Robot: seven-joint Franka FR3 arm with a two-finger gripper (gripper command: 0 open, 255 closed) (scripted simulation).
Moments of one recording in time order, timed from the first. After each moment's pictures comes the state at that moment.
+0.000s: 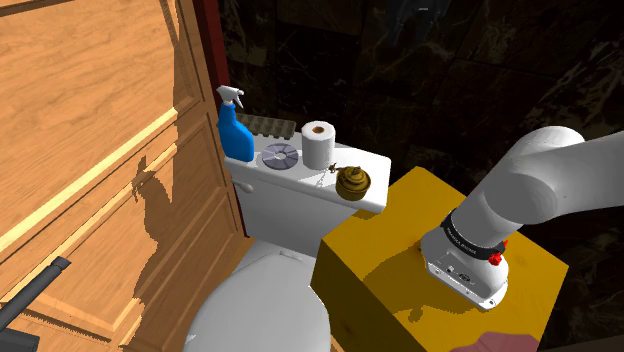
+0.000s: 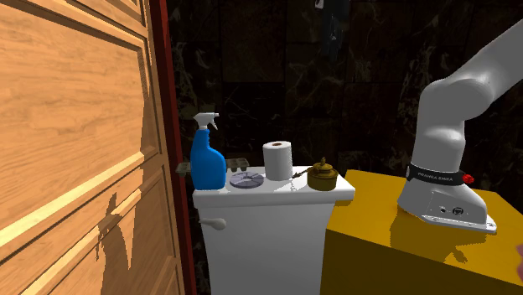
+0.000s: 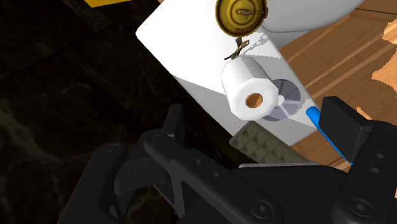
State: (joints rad) arm 0.01 -0.77 0.03 -2.31 0.07 1.59 0.12
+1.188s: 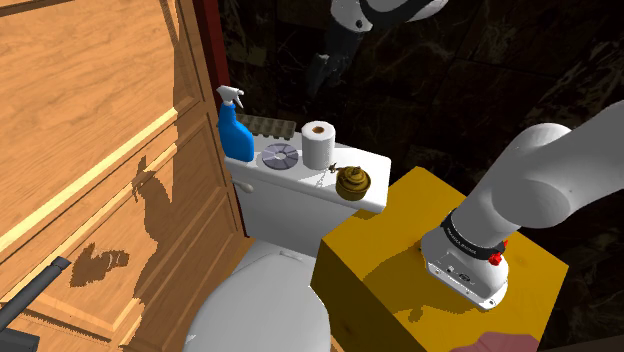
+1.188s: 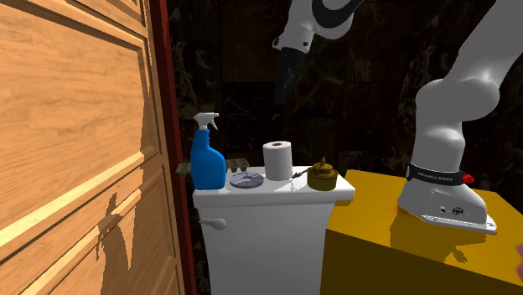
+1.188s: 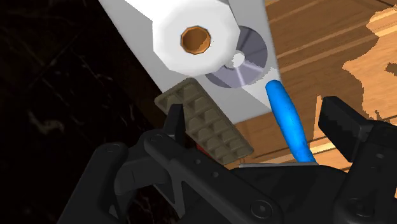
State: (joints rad) arm 0.14 -0.45 0.09 -2.50 0.14 2.30 -0.07
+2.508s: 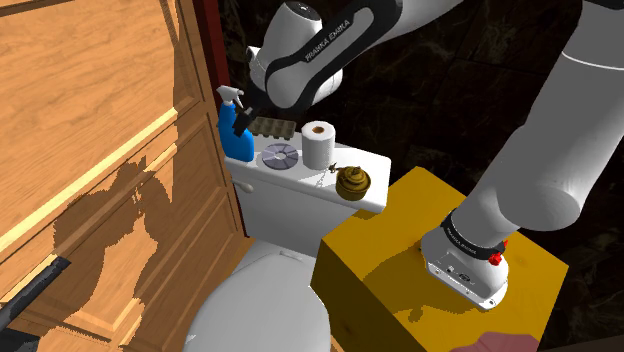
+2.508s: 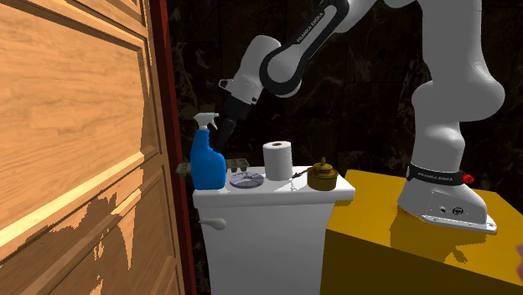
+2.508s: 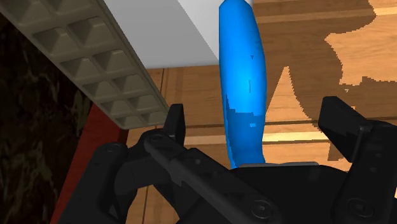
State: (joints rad) arm 0.26 0.19 0.17 -2.27 0.15 2.91 -0.28
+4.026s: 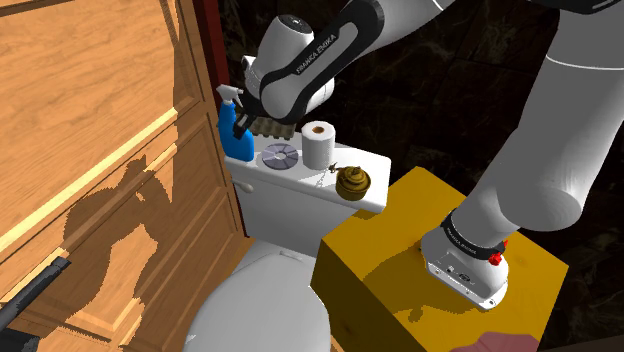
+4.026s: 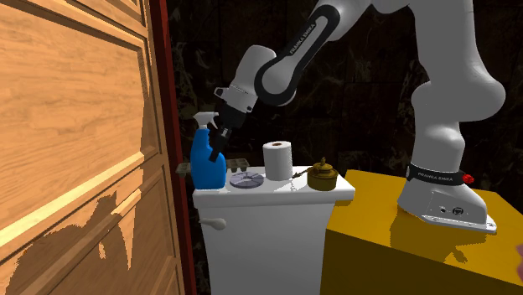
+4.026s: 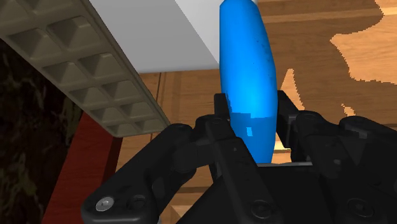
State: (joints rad) arm 0.28 0.27 0.16 -2.22 0.13 2.95 -0.26
